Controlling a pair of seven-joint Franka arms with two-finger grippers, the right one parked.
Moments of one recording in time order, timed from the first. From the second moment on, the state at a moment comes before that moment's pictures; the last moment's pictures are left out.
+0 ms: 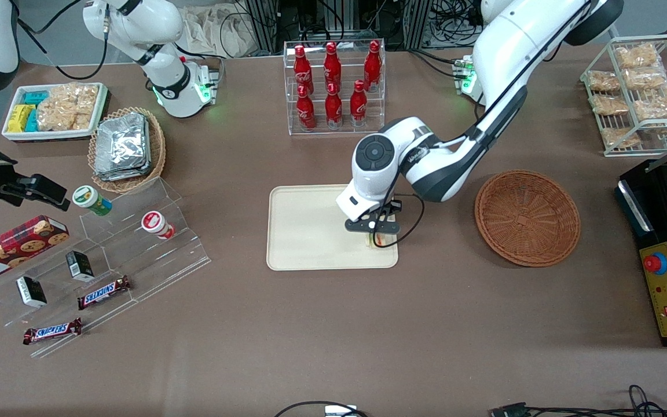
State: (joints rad) arm -0.16 0.64 -0.66 -1.69 0.45 2.10 -0.86
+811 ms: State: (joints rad) arm -0.16 0.75 -0.66 -1.69 0.58 2.18 -1.00
